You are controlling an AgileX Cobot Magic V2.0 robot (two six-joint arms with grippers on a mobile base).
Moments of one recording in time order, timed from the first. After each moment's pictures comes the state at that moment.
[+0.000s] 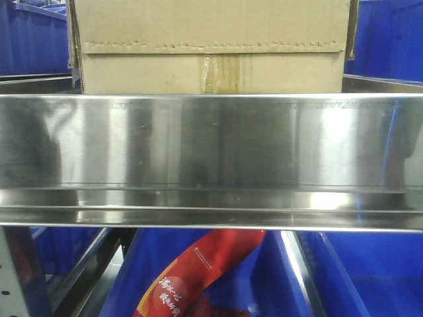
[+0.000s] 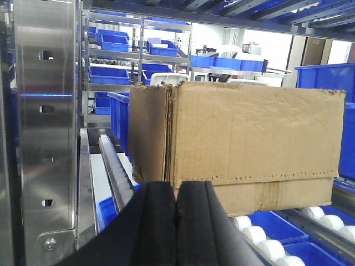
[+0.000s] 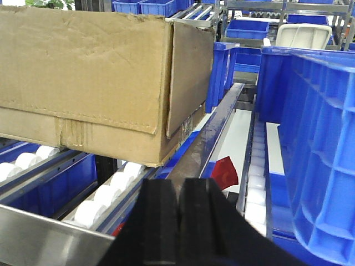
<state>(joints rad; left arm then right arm) -0.34 0.15 -0.34 0.10 0.15 -0.15 0.19 0.07 -0.39 0.32 0.49 -0.28</state>
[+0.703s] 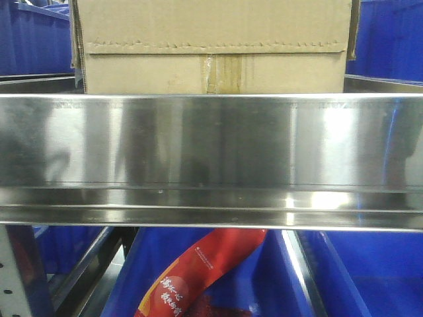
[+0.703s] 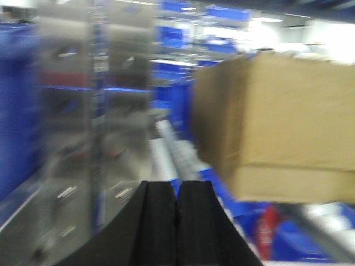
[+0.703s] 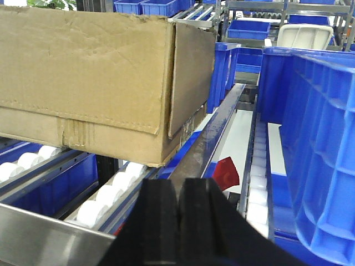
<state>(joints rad) -0.11 0.06 -0.16 0.08 0.10 -0.15 0.19 0.07 -0.39 0.32 0.49 -0.28</state>
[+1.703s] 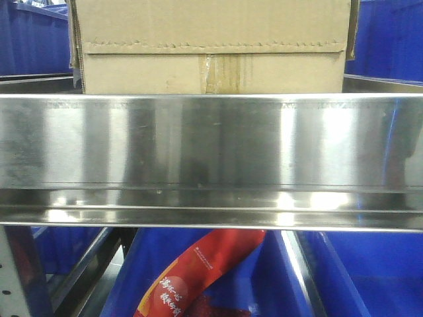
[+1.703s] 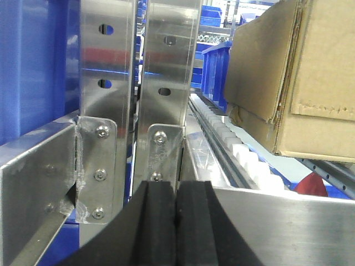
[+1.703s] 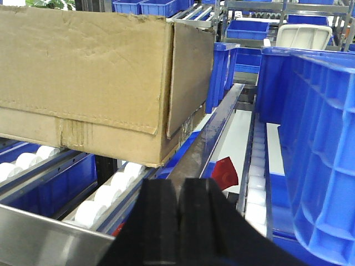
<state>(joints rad) -0.04 0.01 0.00 0.07 0.06 -0.15 0.19 0.07 -0.39 0.32 0.49 -0.28</state>
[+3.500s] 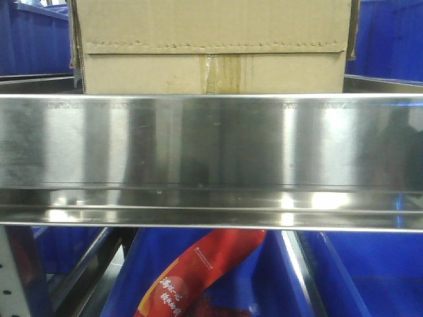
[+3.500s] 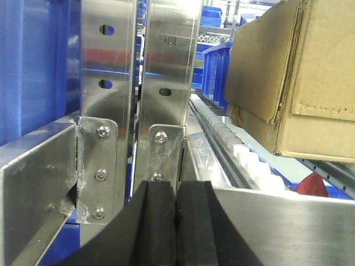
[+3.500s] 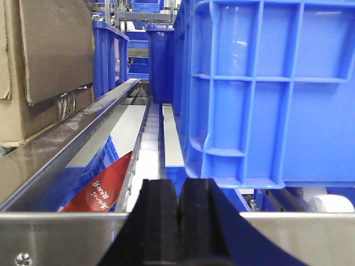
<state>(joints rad) -0.04 0.01 0.00 0.07 0.06 -0.15 -0.07 0.00 0.00 0.12 0.09 -0.11</state>
